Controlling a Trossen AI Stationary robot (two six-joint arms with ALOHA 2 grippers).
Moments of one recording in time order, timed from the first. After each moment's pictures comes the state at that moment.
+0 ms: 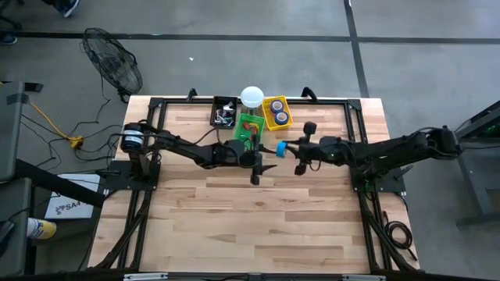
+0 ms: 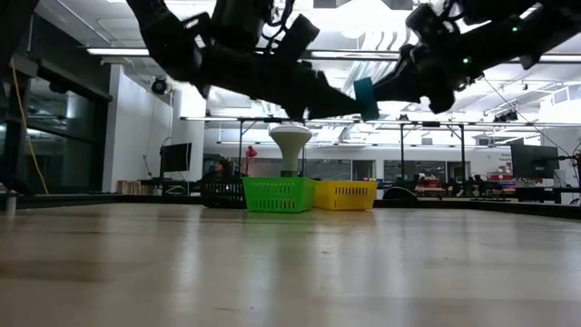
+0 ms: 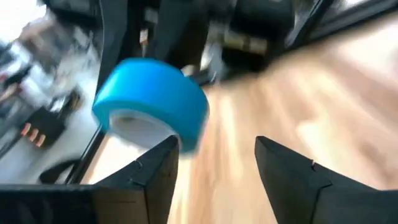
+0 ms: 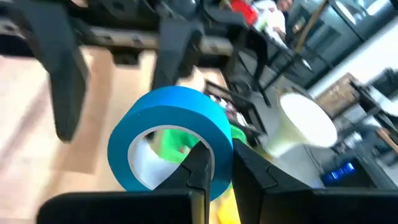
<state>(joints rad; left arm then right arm) 0.02 1.85 0.97 0.73 -0.05 0.42 -0.06 1.12 0.44 0.41 0.34 -0.50</state>
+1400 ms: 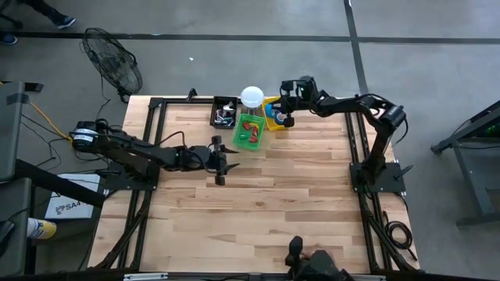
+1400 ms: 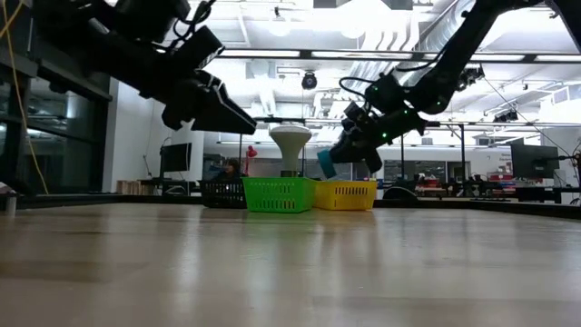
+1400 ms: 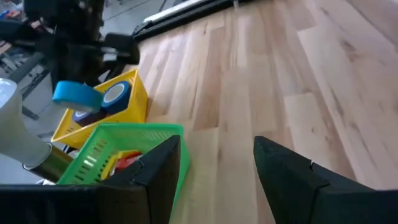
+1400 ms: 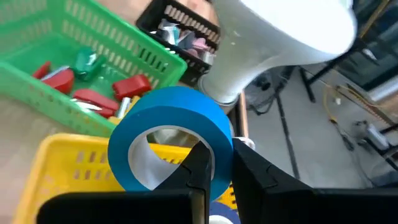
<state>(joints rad) -0.03 1.38 0.51 0.52 -0.30 0.31 -0.82 1.82 0.93 0.42 -0.53 -0.87</state>
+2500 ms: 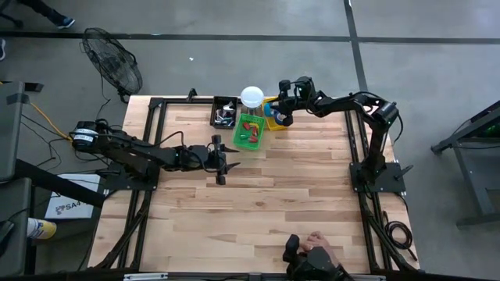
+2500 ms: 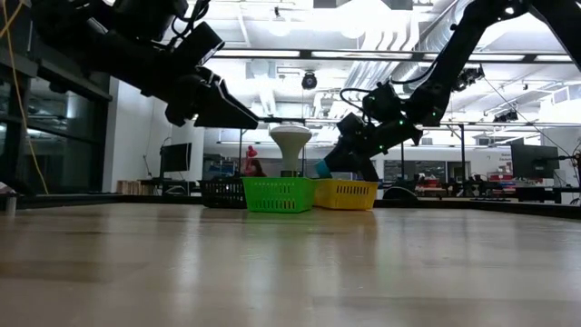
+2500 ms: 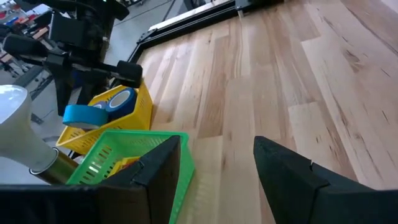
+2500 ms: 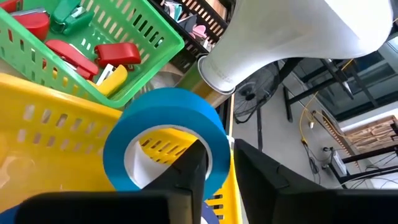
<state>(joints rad) -0.03 1.38 0.50 0.56 -0.31 0.31 -0.84 1.91 0.95 0.50 -0.53 -1.08</state>
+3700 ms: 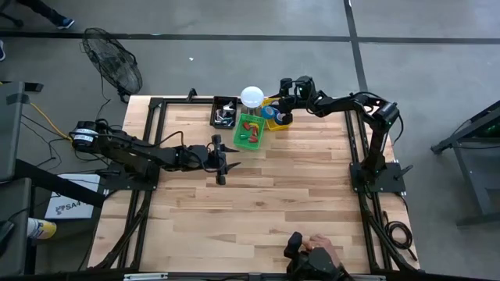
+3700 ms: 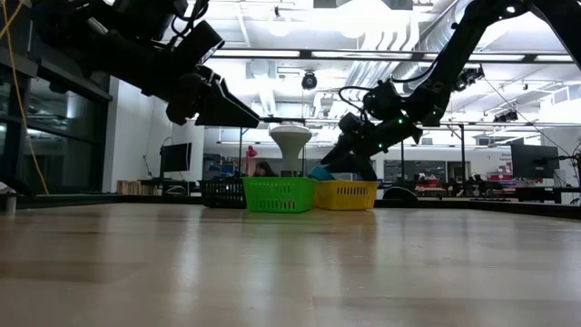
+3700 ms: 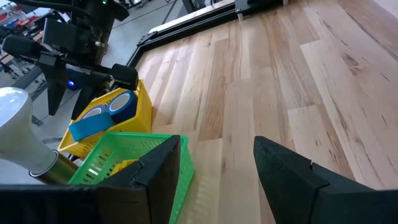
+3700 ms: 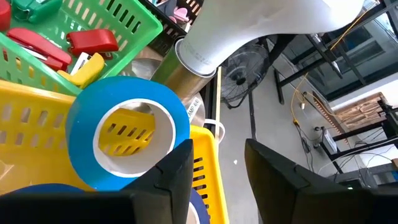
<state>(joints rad) -0.03 1.38 0.50 0.57 -0.30 0.31 -0.84 1.90 0.95 0.51 -0.45 -1.03</state>
